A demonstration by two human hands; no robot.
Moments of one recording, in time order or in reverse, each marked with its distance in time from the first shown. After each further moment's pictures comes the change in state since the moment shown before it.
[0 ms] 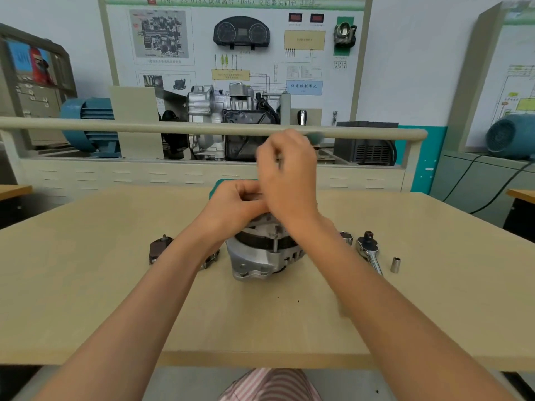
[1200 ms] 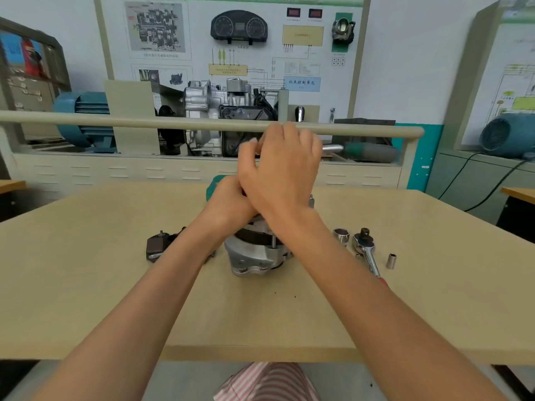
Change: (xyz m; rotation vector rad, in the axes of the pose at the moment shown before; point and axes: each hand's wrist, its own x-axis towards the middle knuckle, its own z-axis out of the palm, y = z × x) left_hand 0.004 0.000 0.004 0.185 0.102 -0.012; right_hand -0.001 0.000 0.014 -0.607 0.041 -0.111
